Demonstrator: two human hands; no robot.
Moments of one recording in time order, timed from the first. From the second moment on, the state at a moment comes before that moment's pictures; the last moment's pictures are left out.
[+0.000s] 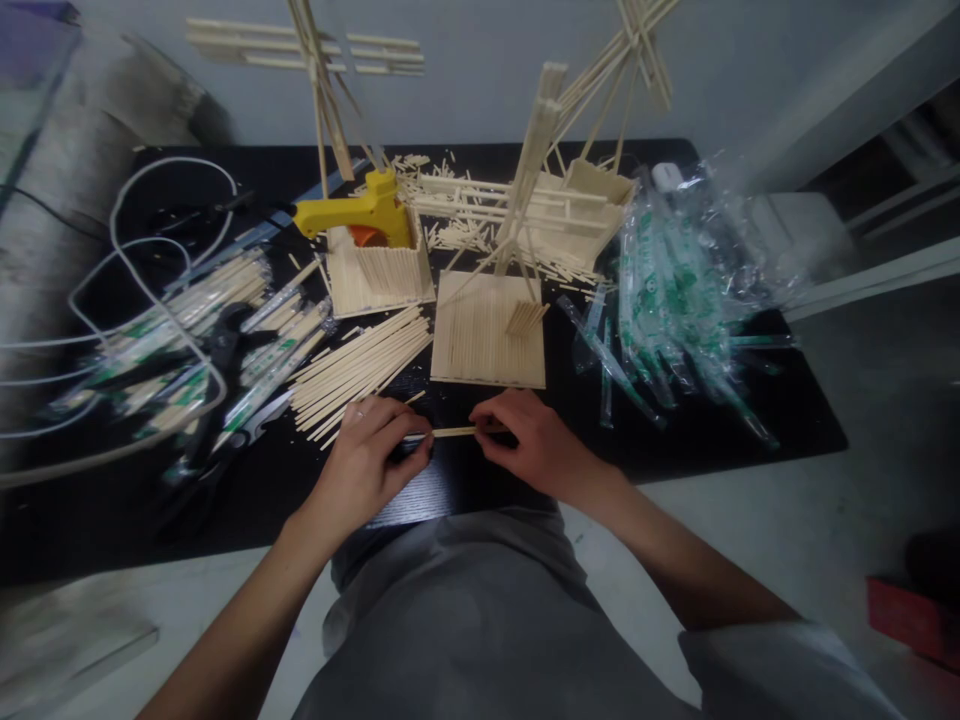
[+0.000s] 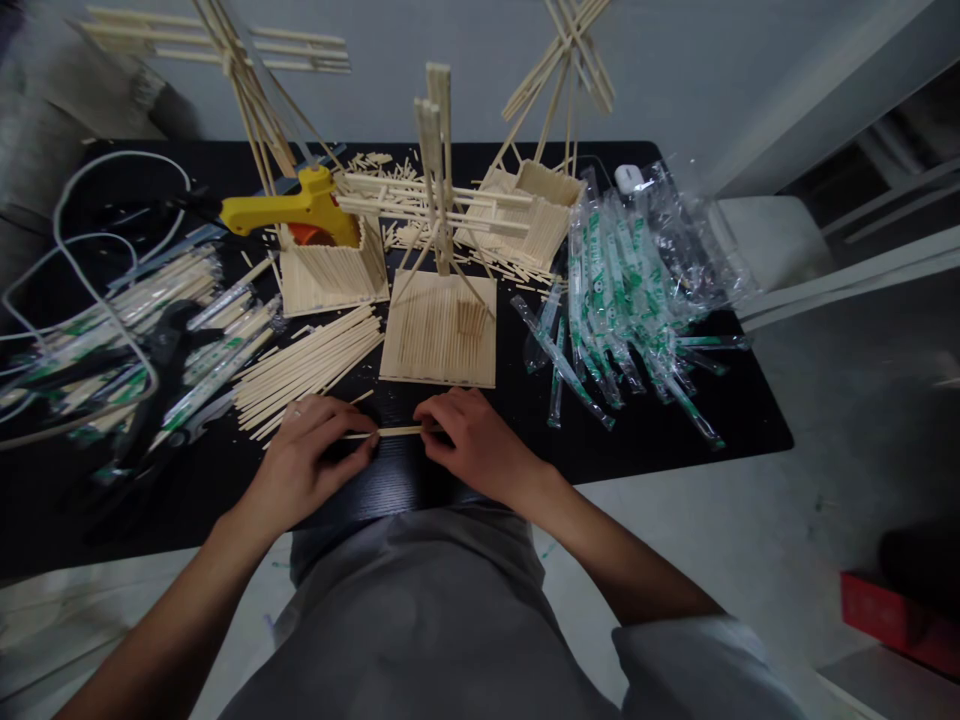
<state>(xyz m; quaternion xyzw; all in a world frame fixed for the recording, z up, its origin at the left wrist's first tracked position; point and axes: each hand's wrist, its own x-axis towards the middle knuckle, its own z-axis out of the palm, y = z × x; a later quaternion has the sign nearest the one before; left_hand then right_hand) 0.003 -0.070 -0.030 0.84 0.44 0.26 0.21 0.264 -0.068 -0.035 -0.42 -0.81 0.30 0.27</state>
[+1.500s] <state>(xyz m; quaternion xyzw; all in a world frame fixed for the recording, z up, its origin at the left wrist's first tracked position) 0.002 -0.071 -0.037 0.83 0.44 0.28 0.20 0.289 -0.070 -0.037 -0.54 -0.67 0.32 0.40</state>
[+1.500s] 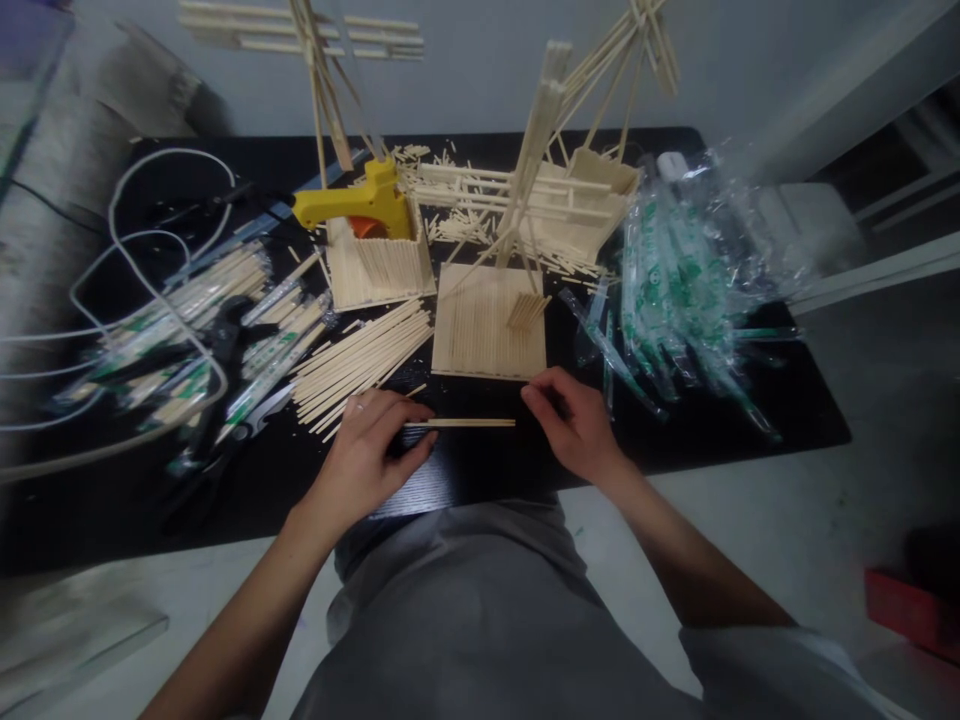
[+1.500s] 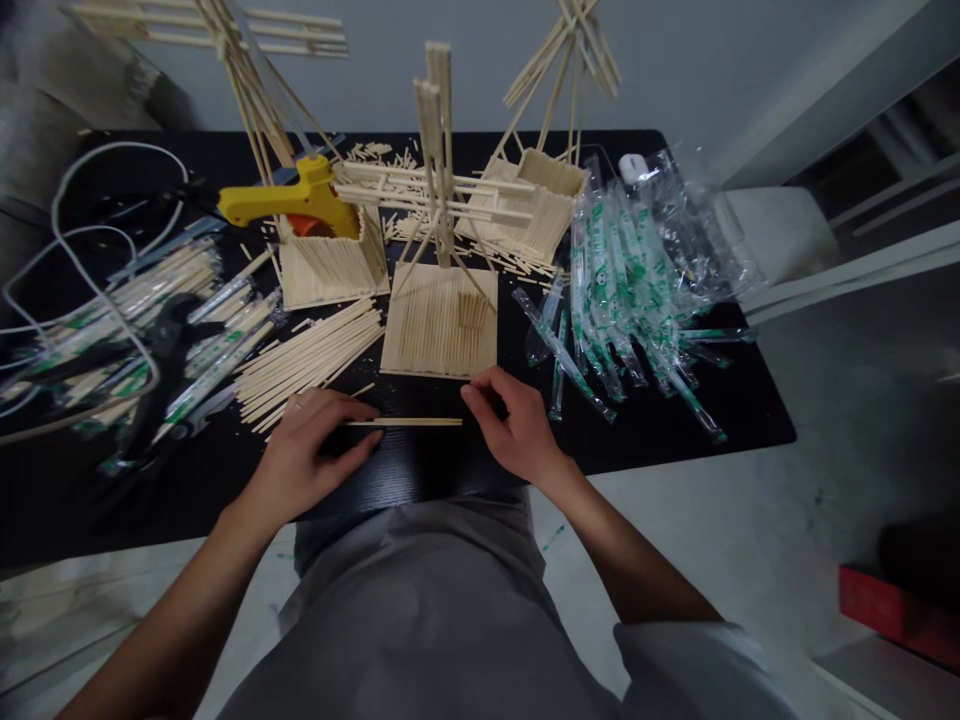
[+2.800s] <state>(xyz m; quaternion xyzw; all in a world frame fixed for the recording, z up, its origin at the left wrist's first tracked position) 0.003 -0.072 -0.035 0.83 0.47 0.29 0.13 0.287 -0.065 -0.040 -0.52 -0.45 0.44 0.58</state>
